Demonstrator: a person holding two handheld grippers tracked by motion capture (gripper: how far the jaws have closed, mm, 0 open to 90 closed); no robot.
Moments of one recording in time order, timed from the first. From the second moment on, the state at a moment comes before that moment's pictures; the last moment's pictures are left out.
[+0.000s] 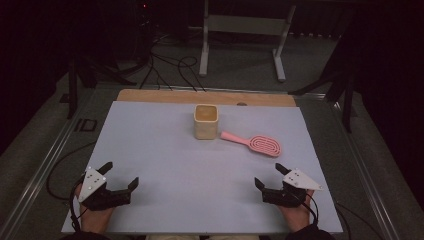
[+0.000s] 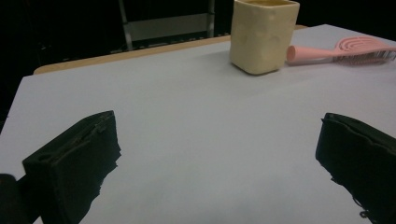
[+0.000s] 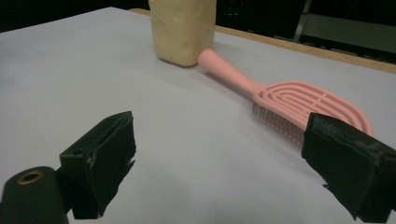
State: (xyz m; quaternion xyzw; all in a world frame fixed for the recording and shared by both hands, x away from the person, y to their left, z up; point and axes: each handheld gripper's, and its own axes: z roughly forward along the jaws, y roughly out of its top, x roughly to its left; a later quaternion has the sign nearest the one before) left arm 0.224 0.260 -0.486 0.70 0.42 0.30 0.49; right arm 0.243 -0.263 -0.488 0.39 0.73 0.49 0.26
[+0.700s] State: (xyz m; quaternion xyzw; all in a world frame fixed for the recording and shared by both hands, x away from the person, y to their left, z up) left arm 0.226 0.262 -0.490 0.70 0.44 0.30 0.48; right arm 0.248 -0.263 -0.483 0.40 0.73 0.50 0.26
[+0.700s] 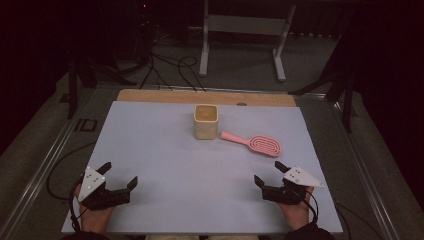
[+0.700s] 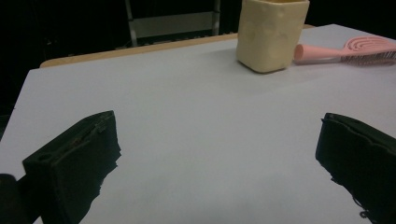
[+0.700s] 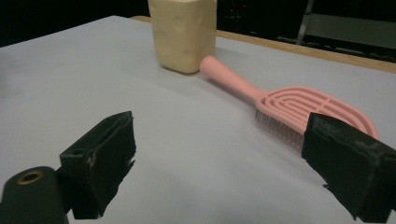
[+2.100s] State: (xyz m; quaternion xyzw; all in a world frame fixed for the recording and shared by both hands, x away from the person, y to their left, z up) left arm 0.225 0.263 -0.494 0.69 0.45 0.30 0.48; right arm 0.291 -0.249 -0.457 0.41 0.74 0.48 0.24
